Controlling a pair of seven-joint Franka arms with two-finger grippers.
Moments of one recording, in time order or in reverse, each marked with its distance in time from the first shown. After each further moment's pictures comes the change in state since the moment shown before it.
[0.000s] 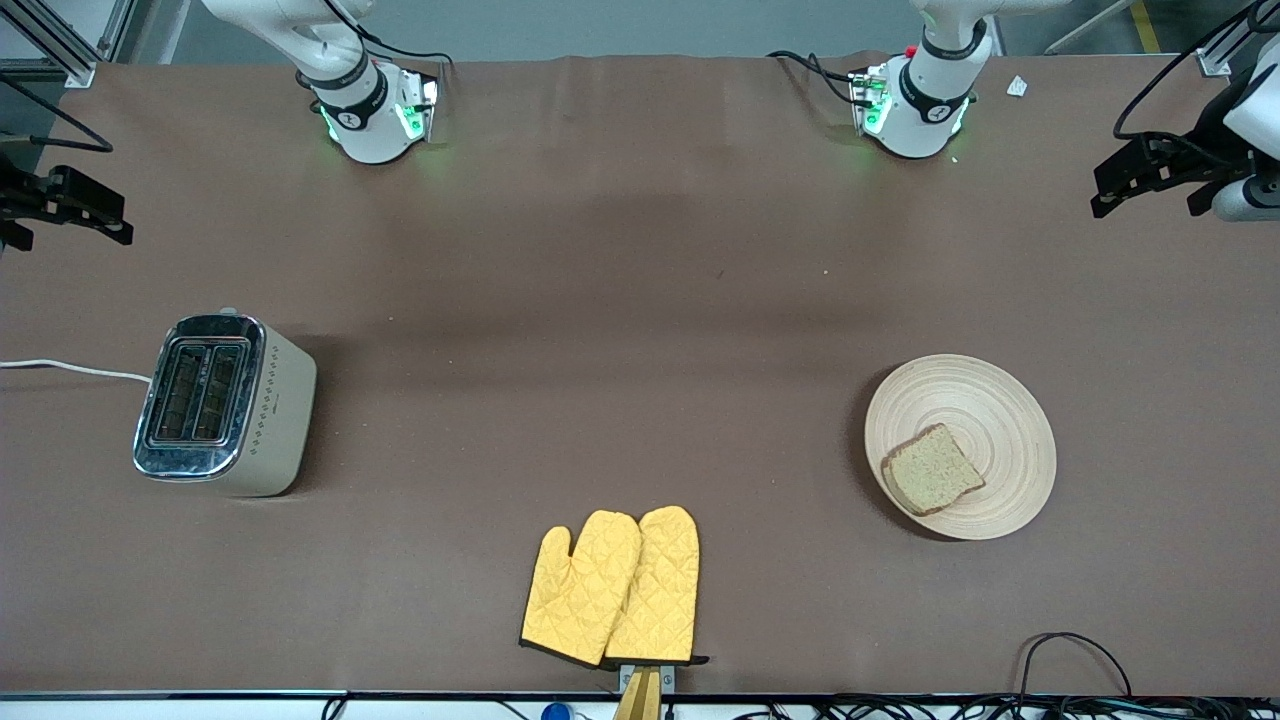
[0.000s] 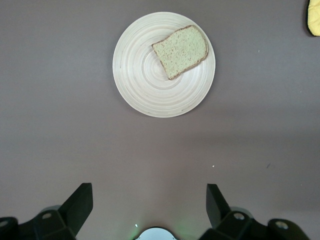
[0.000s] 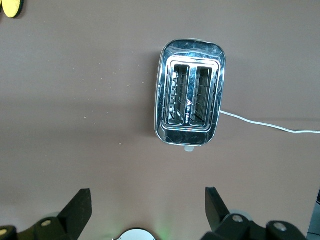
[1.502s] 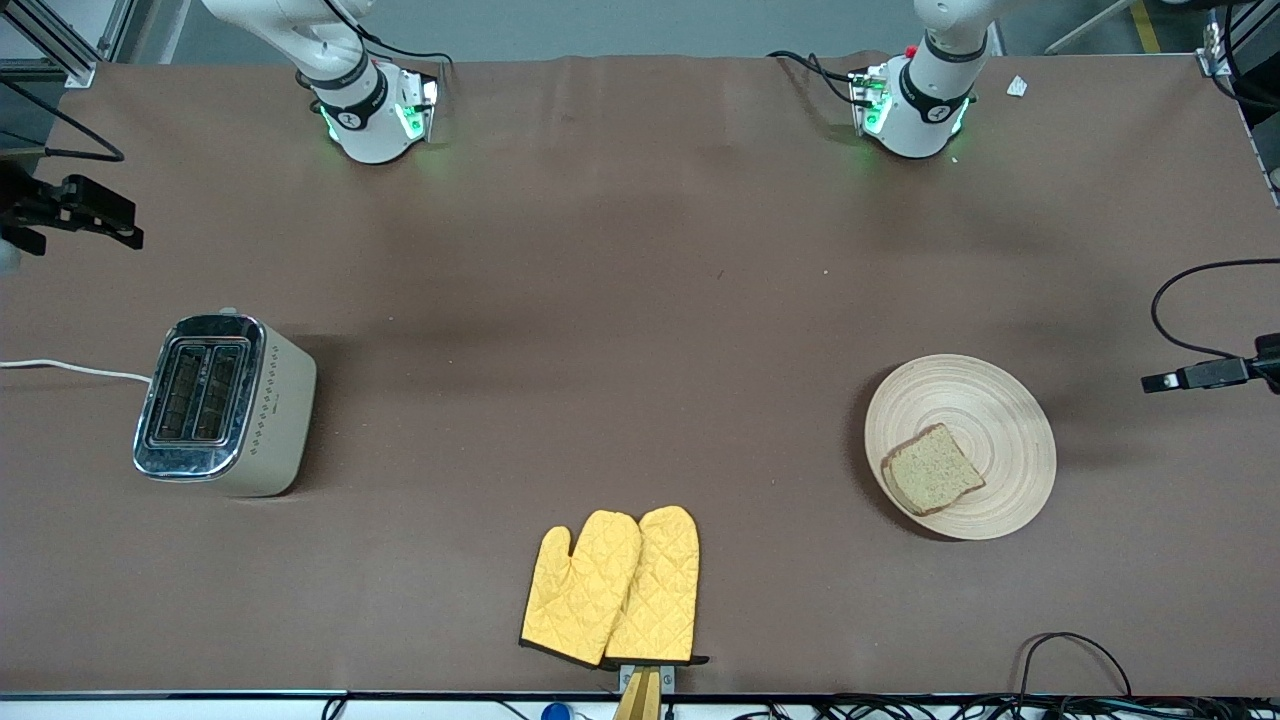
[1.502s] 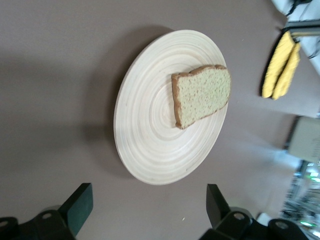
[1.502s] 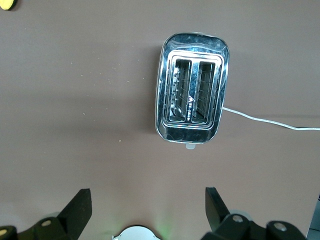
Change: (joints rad) left arm 0.466 0.712 0.158 0.073 -0.699 0.164 0.603; right arm 0.002 0.003 -0.001 -0.026 0.000 0.003 0.000
